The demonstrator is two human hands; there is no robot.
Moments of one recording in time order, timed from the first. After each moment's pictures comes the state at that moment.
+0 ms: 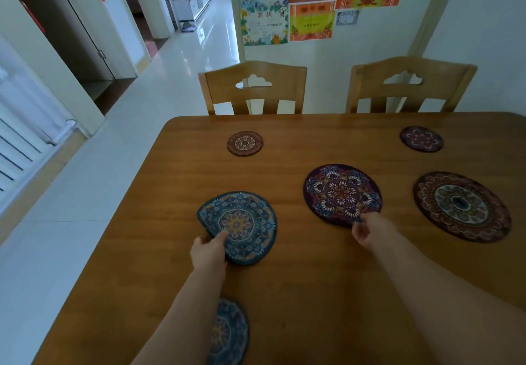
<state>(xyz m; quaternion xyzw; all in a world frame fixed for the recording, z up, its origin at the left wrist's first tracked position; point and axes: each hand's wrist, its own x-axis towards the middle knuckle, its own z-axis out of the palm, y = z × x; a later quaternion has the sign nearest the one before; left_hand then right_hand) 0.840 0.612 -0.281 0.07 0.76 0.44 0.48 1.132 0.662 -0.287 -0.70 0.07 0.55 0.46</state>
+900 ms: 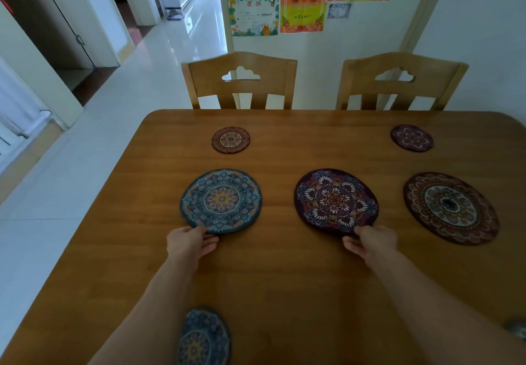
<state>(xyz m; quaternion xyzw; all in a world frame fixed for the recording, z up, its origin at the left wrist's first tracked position) 0.819 0.656 -0.309 0.11 0.75 0.42 0.51 1.142 0.644 -0.296 -0.77 -0.05 0.47 0.42</state>
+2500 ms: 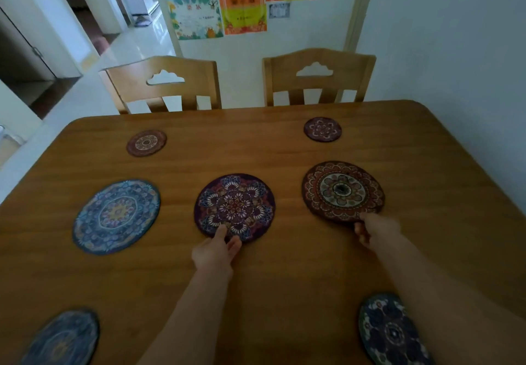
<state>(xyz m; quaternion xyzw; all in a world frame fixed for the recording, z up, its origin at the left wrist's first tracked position) 1.117 0.607 -0.305 -0.01 0.68 0.49 0.55 1.402 0.616 -0.304 -0.80 0.01 0.44 0.41</state>
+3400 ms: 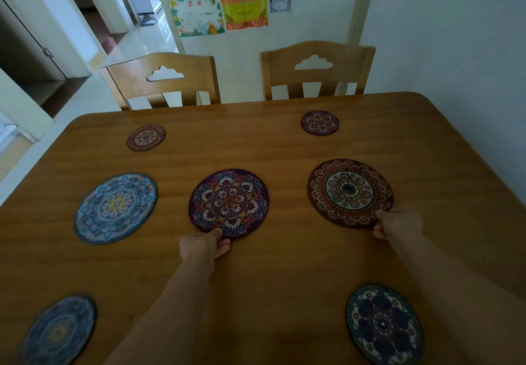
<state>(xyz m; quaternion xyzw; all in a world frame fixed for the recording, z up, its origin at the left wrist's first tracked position) 1.103 0.608 -0.315 0.07 0.77 0.39 0.50 1.453 0.602 -0.313 -0.84 -0.12 0.37 0.38</state>
